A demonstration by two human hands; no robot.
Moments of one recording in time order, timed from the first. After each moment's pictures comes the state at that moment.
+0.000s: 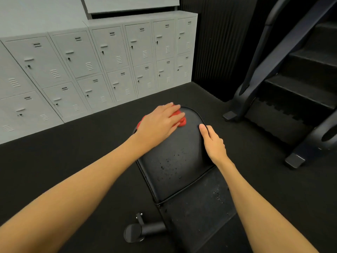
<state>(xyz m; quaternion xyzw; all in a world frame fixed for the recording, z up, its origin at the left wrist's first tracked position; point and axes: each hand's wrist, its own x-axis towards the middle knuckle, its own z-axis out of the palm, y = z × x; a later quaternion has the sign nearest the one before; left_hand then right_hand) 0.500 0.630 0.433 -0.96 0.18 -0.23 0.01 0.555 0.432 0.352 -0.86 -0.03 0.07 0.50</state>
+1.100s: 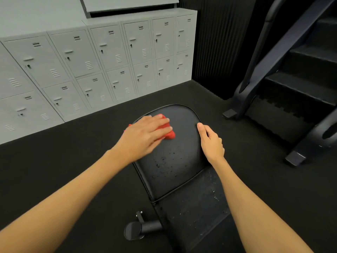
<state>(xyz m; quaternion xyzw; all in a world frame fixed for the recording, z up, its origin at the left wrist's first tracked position) 0.463 0.656 0.412 -0.93 0.25 -0.26 0.00 0.553 0.432 0.342 -0.86 0.01 0.01 0.50</state>
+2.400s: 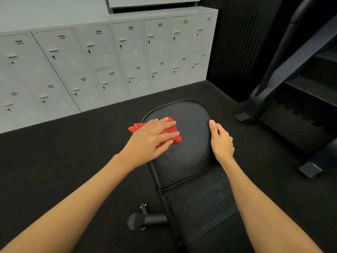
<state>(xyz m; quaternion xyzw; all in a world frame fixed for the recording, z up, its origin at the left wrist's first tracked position) 0.422 0.648 0.404 -0.97 0.17 -0.17 -0.07 0.552 0.432 0.343 -0.87 0.00 0.00 0.50</state>
